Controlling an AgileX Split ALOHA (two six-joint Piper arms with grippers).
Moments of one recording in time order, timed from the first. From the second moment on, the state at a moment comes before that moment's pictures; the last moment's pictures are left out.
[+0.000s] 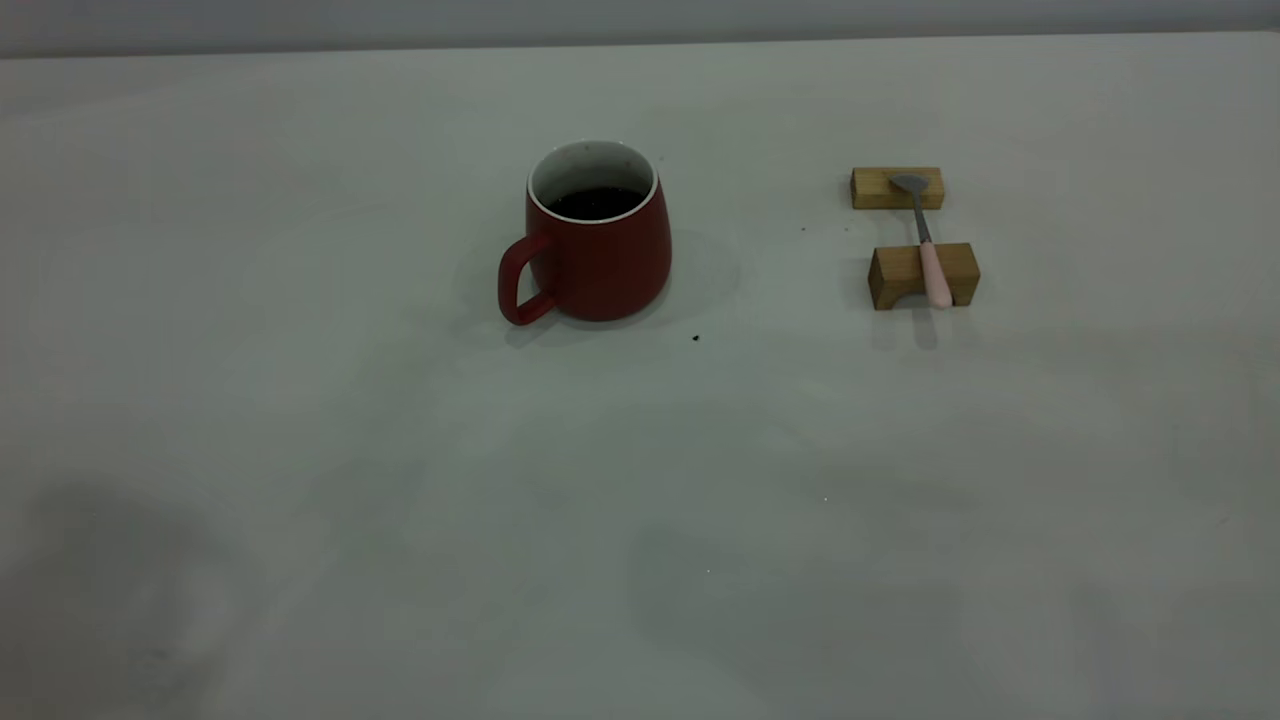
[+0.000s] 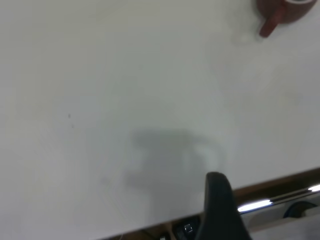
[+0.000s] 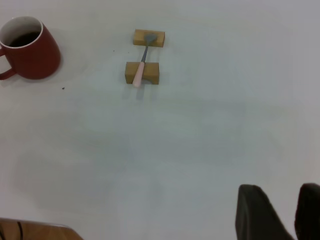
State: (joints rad) left arm -0.45 1.00 -1.11 0.18 1.17 -0.18; right arm 0.03 0.02 -0.47 0.08 1.14 -0.09
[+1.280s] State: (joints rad) left arm -0.06 -0.02 -0.49 0.00 1.13 -0.01; right arm 0.03 0.02 -0.47 0.08 1.14 -0.09
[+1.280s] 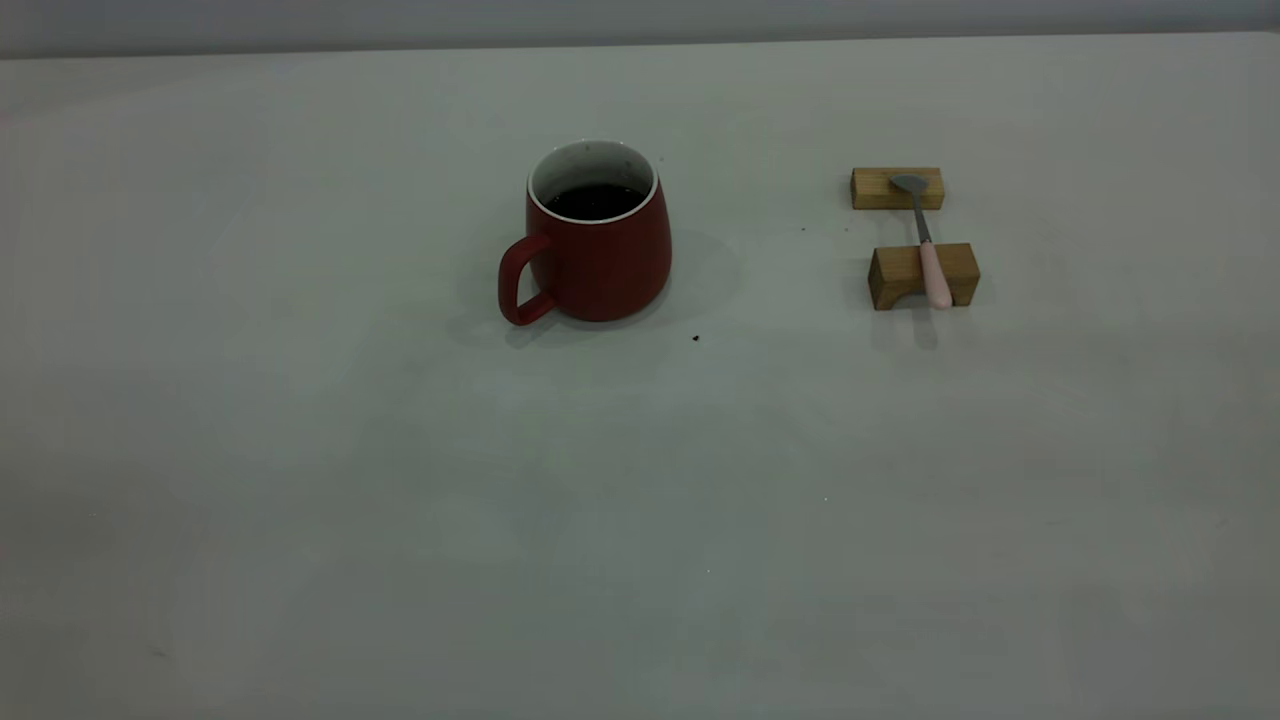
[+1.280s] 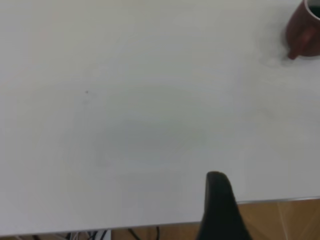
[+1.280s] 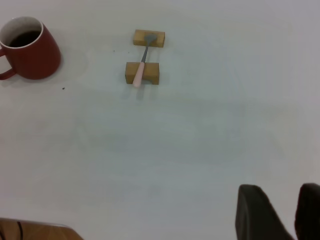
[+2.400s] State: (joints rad) left arm -0.06 -0.02 -0.49 0.00 1.13 0.00; right arm 0.03 0.36 -0.59 0.06 0.93 -0.09
